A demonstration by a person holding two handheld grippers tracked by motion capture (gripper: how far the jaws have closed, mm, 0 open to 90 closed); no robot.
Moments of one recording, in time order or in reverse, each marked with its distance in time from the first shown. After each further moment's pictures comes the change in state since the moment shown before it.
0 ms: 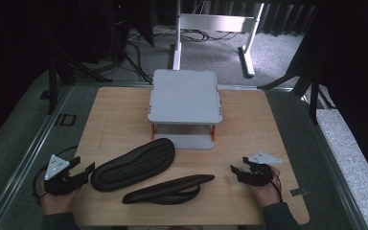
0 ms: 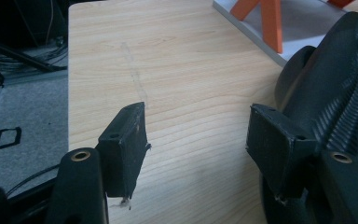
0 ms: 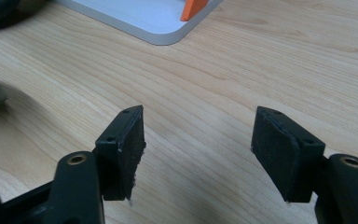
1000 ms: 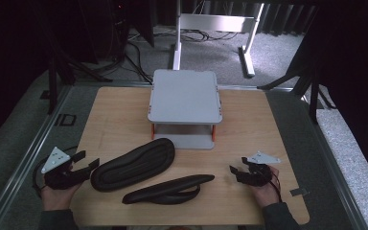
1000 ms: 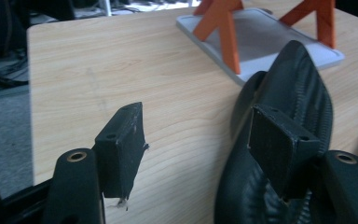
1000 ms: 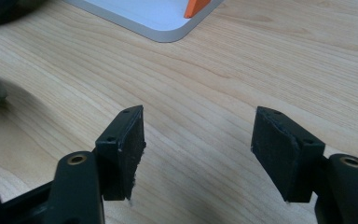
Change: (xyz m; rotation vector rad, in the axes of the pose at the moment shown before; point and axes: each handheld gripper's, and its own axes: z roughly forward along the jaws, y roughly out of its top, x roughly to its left) left arm -0.004 0.032 -0.002 -0.013 -0.151 0.036; right arm 0.002 0.000 0.003 0.010 0.005 -0.008
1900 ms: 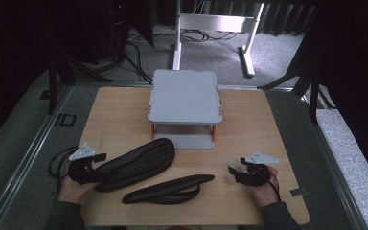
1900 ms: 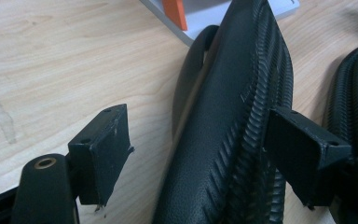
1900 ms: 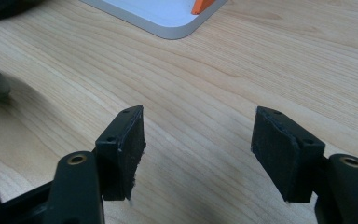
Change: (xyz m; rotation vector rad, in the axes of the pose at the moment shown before) left arm -0.011 0.000 0.049 0.191 -0.214 0.021; right arm 0.002 0.001 0.003 0.013 0.013 -0.019
